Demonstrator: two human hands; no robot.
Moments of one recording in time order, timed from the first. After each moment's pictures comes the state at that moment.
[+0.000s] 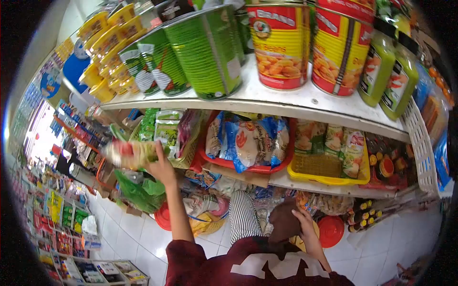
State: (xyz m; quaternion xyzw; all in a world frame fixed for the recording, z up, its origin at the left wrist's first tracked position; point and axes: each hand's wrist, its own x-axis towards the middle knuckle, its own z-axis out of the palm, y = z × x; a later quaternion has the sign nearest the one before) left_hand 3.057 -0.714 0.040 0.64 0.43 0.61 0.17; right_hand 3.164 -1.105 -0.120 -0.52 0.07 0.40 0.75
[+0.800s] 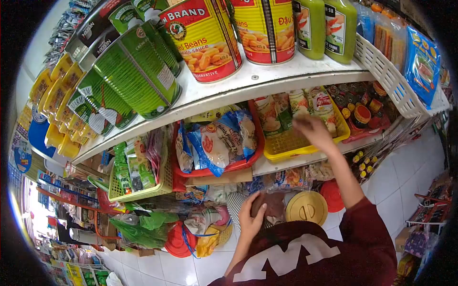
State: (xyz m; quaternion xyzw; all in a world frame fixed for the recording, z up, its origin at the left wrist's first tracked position) left_hand 3.061 -0.932 -0.070 0.80 0.11 0.21 0.54; right_hand 3.308 -1.091 0.014 -0.81 -0.24 0.06 0.53
